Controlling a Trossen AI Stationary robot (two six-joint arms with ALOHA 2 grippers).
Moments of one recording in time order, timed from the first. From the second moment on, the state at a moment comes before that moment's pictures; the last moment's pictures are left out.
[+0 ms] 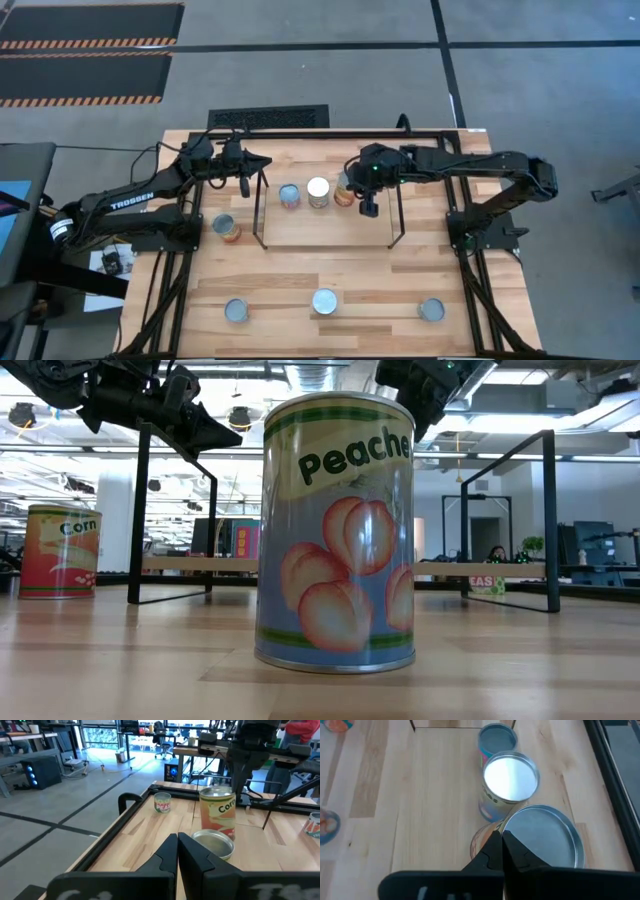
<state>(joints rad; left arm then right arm) 0.61 0.85 0.47 0.24 0.34 0.03 -0.16 1.43 1.22 -0.60 -0.01 -0.11</state>
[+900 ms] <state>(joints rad) 0.61 0.85 0.47 0.24 0.33 0.03 -0.12 1.50 1.22 -0.56 0.08 -0.06</state>
